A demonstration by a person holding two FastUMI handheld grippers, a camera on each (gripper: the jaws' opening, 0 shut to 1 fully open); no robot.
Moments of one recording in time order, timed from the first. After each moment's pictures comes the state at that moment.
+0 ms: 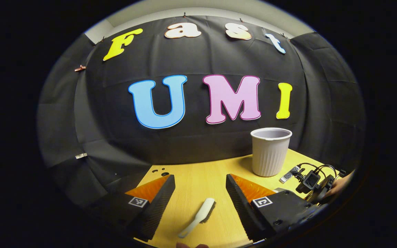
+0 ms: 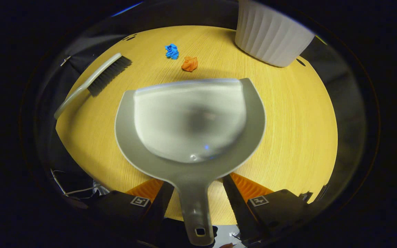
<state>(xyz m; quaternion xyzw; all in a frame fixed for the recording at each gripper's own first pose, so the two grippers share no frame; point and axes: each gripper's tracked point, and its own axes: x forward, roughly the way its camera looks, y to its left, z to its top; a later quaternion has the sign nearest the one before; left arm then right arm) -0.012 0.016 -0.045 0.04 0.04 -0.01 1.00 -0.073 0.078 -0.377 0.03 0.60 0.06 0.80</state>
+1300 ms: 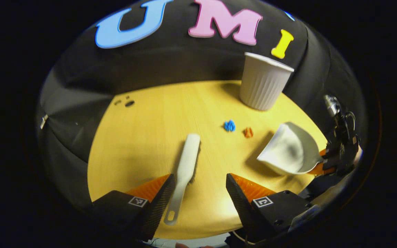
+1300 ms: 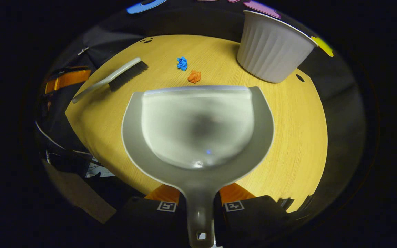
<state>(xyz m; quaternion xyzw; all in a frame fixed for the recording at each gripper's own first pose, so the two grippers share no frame) 0.021 0.016 -0.258 0.03 0.42 -0.14 0.89 -0.093 0.040 -0.328 -0.01 0.55 0.10 0.83</state>
